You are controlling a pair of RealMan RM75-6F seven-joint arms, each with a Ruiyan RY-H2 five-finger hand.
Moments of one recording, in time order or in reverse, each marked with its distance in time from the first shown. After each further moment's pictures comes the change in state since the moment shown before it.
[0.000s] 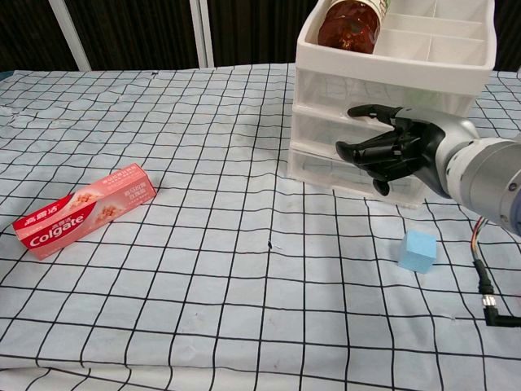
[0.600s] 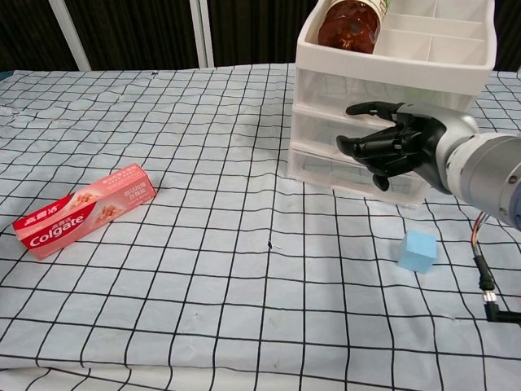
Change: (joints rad) left arm 0.002 0.001 0.000 0.000 -0.003 0.001 0.002; right arm 0.001 -0.003 0.018 -0.005 0.016 0.004 0.005
